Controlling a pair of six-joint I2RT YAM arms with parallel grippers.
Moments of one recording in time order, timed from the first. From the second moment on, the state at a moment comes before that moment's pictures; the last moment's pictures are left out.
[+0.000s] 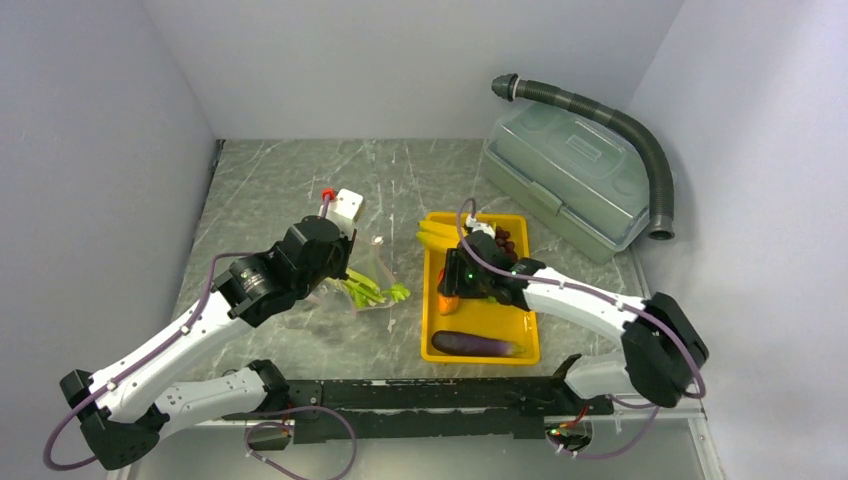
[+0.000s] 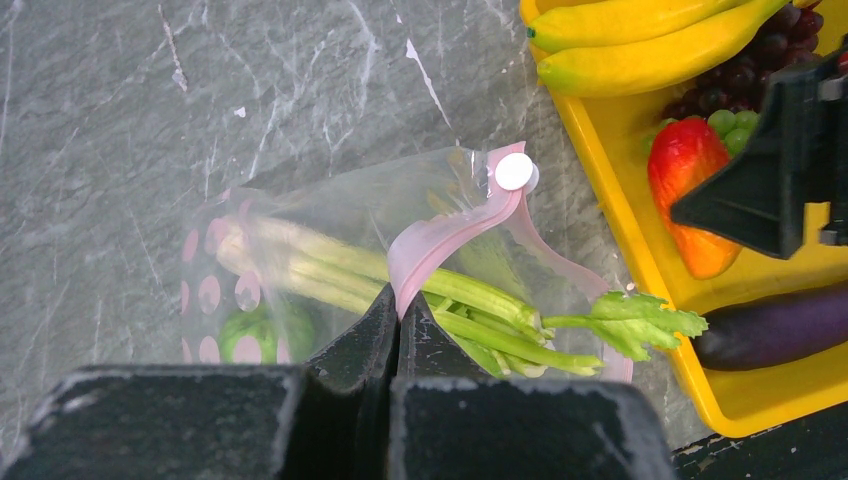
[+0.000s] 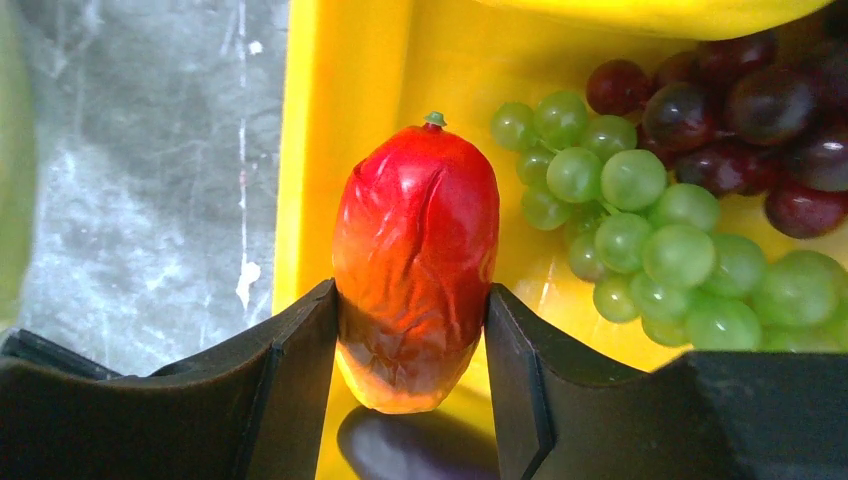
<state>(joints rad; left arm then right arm) -0.84 0.95 1.07 -0.69 -0.42 -0.20 0.76 1.35 0.74 -0.27 0.08 0.72</state>
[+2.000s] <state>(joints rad) -0.84 0.95 1.07 -0.69 -0.42 -0.20 1.01 1.59 1.24 -0.13 -0.12 0.35</state>
